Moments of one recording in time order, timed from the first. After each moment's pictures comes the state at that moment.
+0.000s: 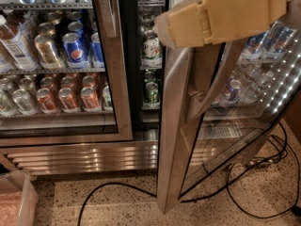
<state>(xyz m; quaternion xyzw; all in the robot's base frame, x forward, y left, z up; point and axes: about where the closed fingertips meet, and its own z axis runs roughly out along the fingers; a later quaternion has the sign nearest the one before) 0.393 -0.064 1.134 -0.37 0.74 0.18 0.53</state>
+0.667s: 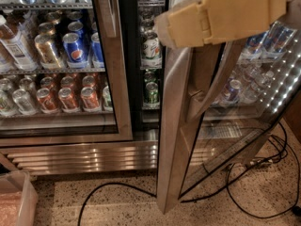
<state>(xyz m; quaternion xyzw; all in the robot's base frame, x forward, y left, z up) 0.393 -0.064 1.134 -0.37 0.74 0.18 0.53</state>
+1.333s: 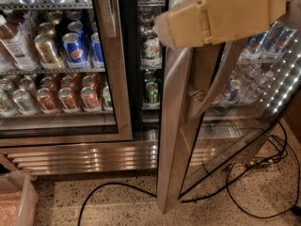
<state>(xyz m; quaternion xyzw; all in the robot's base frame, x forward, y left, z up) 0.393 -0.064 1.134 -0.37 0.74 0.18 0.53</state>
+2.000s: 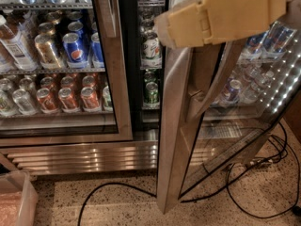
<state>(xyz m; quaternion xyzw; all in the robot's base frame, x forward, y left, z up) 0.393 -0.064 1.134 -0.37 0.74 0.18 0.53</state>
